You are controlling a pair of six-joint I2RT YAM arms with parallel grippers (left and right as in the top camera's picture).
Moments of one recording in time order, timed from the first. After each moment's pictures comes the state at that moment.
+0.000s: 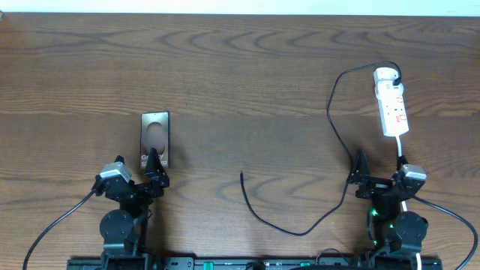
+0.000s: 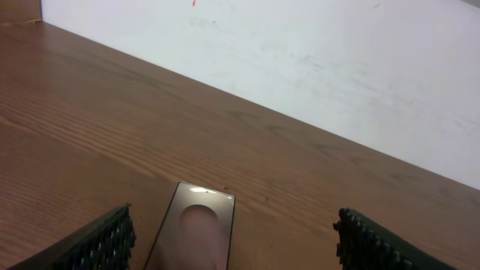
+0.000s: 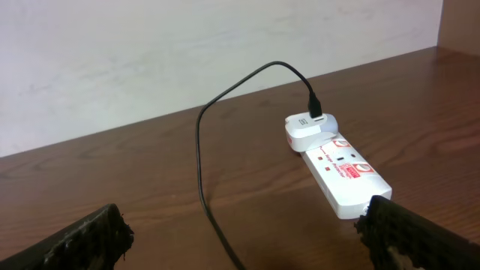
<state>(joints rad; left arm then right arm) 0.00 0.01 0.02 -0.12 -0.05 -0.36 -0.11 0.02 0.01 -0.07 -0.04 0.23</state>
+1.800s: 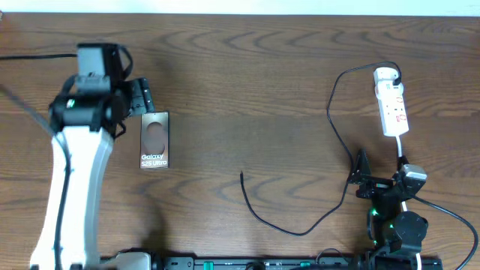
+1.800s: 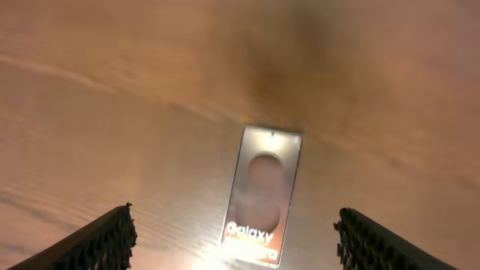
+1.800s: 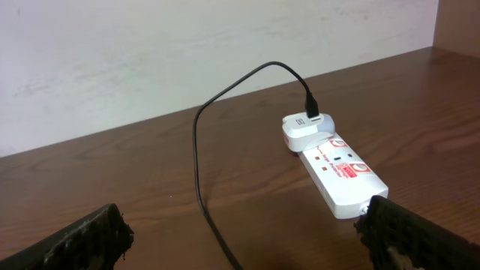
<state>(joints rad) 0.01 1.44 1.40 -1.00 -0.16 -0.18 -0.11 0.02 0.01 -0.07 -0.03 0.23</state>
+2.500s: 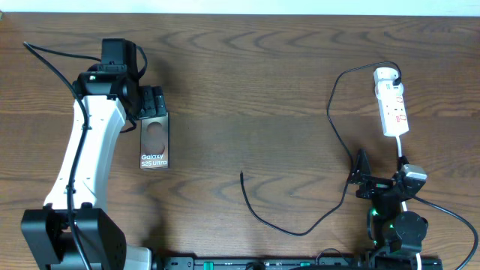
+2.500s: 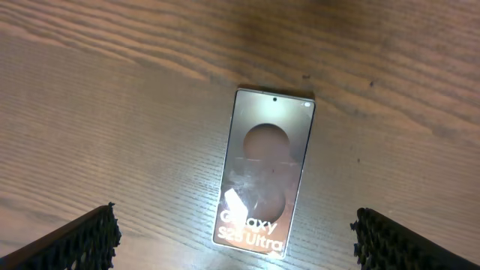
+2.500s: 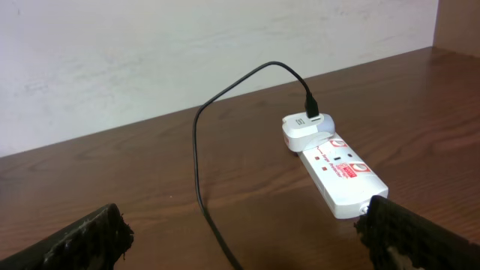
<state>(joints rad) 0.01 1.62 1.39 -1.02 -0.14 -0.17 -0.11 0.02 0.01 -0.07 -0.03 0.23</state>
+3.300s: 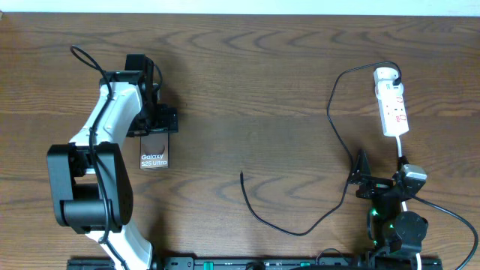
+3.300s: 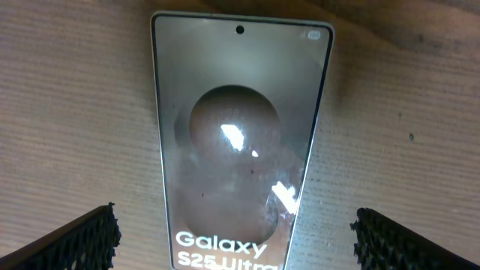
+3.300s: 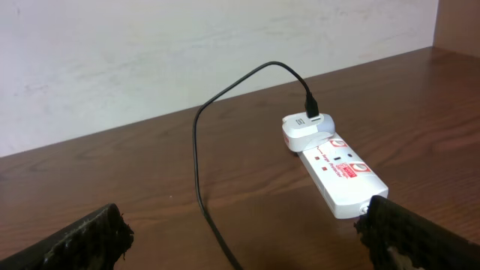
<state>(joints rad) 0.01 1.89 1.34 -0.98 -0.04 -0.11 -0.11 0.02 0.01 -0.07 -0.03 0.23</state>
